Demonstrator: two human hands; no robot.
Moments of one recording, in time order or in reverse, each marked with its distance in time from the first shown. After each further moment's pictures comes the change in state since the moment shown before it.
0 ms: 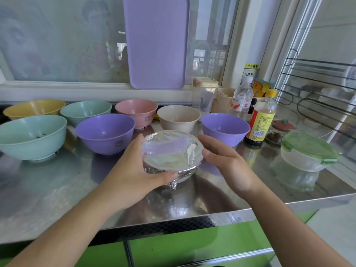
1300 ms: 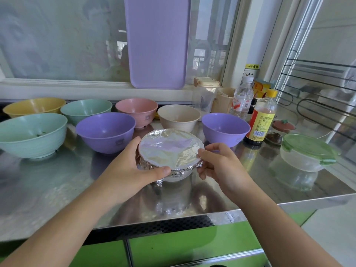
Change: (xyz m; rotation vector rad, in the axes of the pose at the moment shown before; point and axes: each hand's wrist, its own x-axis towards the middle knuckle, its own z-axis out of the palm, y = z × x) left_hand 0.001 -0.012 -0.009 -0.268 -0.094 -0.077; right_hand 0.010 0.012 0.020 0.212 0.311 0.186
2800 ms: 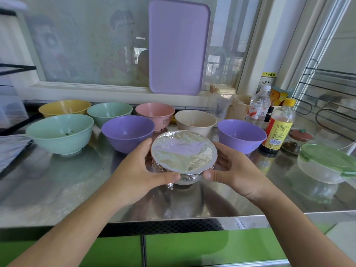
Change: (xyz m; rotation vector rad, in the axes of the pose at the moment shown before) left_hand -0.016 0.002 -0.019 0.034 0.034 0.058; right_hand -0.016 -0.023 0.001 -0.357 -0.436 -0.215
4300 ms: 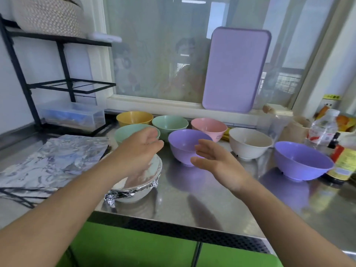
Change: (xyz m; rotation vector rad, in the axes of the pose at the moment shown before) left_hand -0.039 0.030 -0.168 0.293 0.286 -0.225; right_hand 0.086 -0.070 0.156 -0.080 -0.009 0.105
